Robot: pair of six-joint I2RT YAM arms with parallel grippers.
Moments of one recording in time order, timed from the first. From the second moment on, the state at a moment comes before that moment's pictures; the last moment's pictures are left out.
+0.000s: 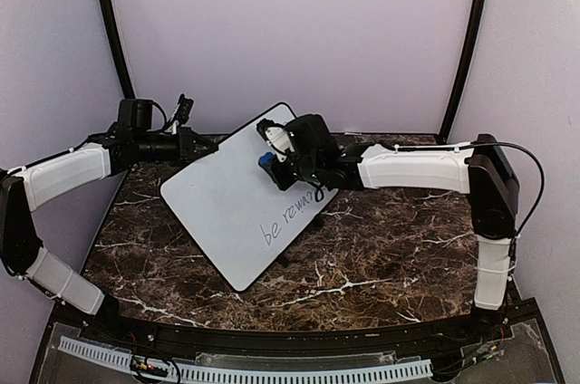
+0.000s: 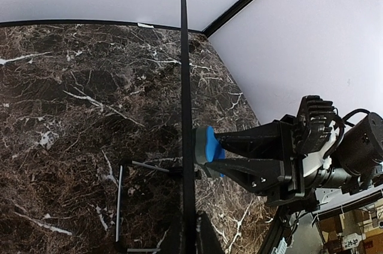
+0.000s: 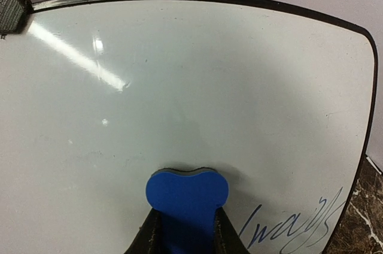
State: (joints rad) left arm -0.27 1.42 1.05 -0.12 0.72 -0.44; right arm 0.94 1.99 1.57 -0.09 0.17 -0.05
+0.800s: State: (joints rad) left arm -0.27 1.42 1.05 -0.11 0.74 -0.46; right arm 0.96 1.93 1.45 -0.08 0.13 -0.03
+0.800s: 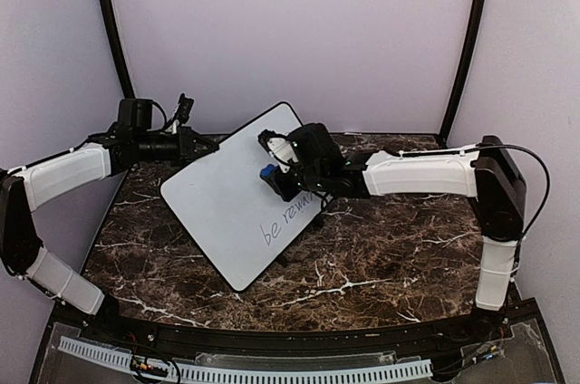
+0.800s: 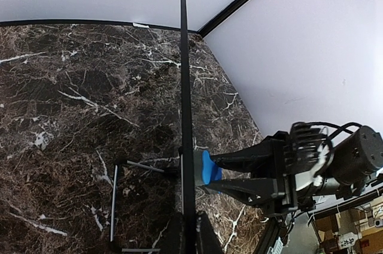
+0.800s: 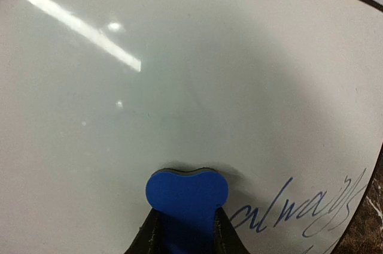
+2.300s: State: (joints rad) left arm -0.26 1.42 1.04 -0.09 0.75 -0.49; right arm 1.12 2.10 1.39 0.62 0.16 -0.01
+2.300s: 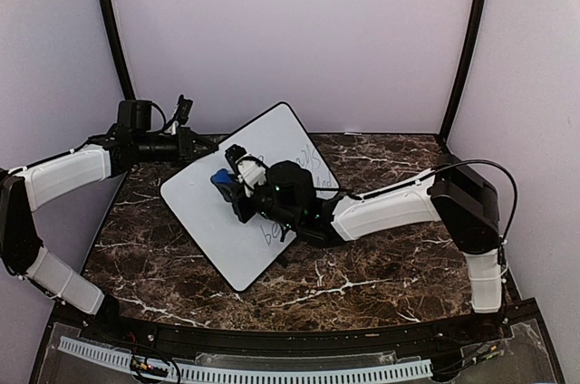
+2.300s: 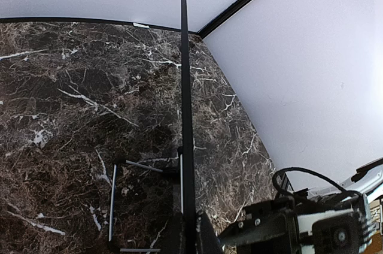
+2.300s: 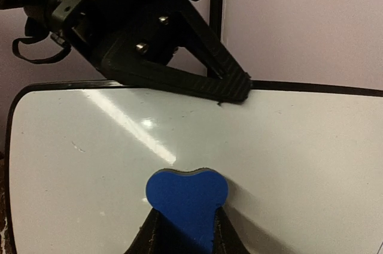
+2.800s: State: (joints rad) left arm -0.26 1.42 1.03 -0.08 0.75 -0.49; right arm 1.06 2.09 1.42 0.57 0.13 0.06
